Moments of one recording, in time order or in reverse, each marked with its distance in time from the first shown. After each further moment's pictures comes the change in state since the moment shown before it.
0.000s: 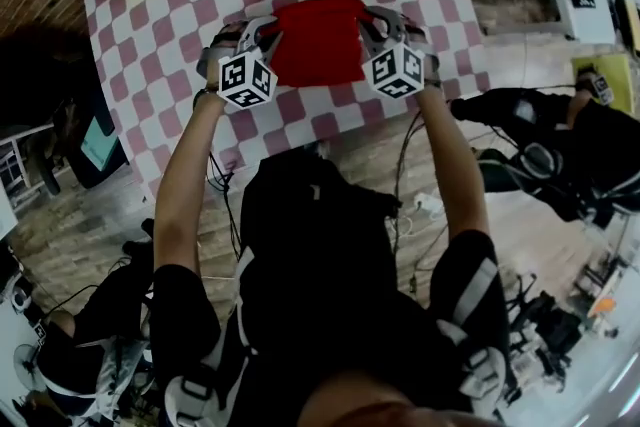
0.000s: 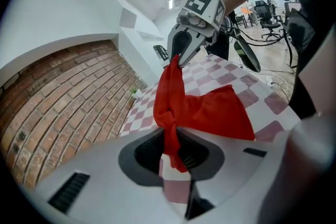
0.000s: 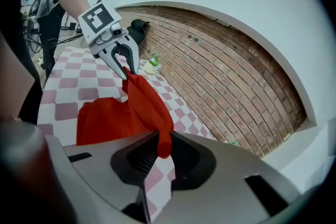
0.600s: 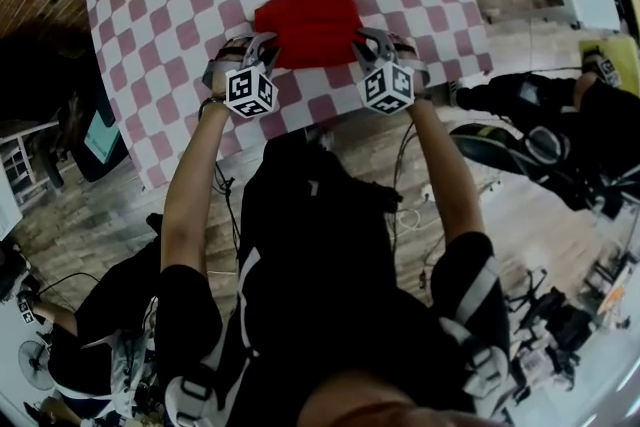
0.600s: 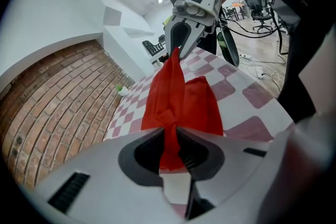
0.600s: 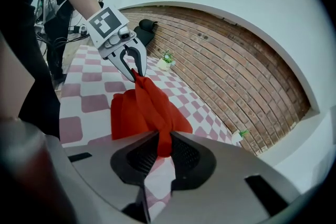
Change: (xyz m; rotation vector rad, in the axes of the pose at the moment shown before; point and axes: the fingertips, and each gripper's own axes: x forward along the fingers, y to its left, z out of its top) left arm -0.005 -0.095 -0.014 0.071 0.059 -0.054; right arm -0.035 0.096 -0.048 0.008 0.025 0.071
